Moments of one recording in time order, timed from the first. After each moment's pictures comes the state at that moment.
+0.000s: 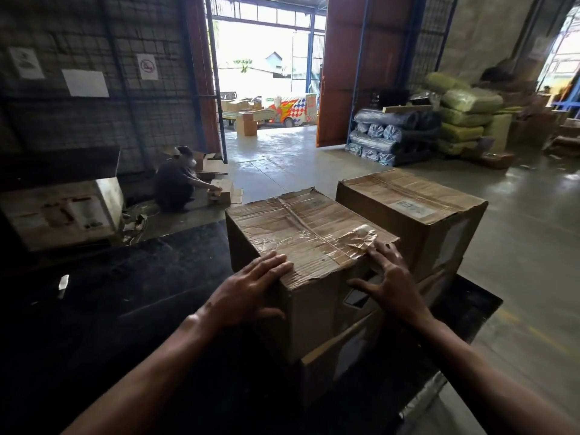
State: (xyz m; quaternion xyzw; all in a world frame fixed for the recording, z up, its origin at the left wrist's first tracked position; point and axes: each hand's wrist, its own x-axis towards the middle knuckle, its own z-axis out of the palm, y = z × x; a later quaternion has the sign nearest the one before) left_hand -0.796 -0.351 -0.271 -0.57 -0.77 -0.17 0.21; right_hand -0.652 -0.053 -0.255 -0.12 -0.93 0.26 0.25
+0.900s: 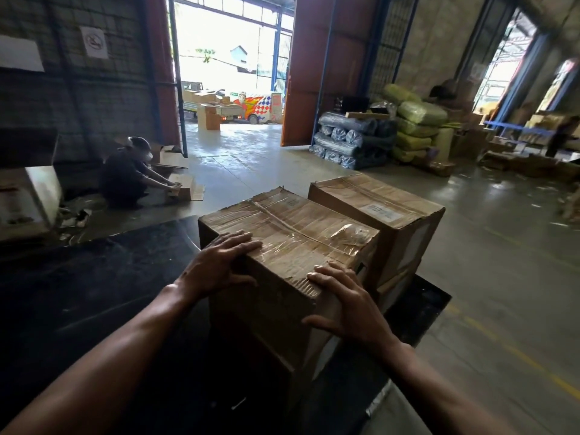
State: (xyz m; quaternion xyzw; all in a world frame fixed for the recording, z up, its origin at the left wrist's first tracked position) left_hand -0.875 -0.323 -0.270 -0.55 -0.76 -0.28 0.20; right_hand -0.635 -0.098 -0.256 0.06 -0.94 0.18 0.28
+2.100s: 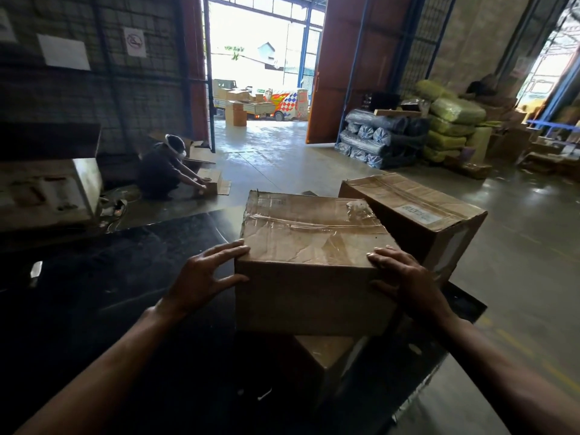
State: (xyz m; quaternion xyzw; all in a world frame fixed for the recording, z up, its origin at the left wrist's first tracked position) left_hand -0.850 -0.409 -0.276 -0.47 -0.76 -0.41 0.18; right_hand -0.653 -0.038 -0.239 -0.01 -0.96 0.14 0.25
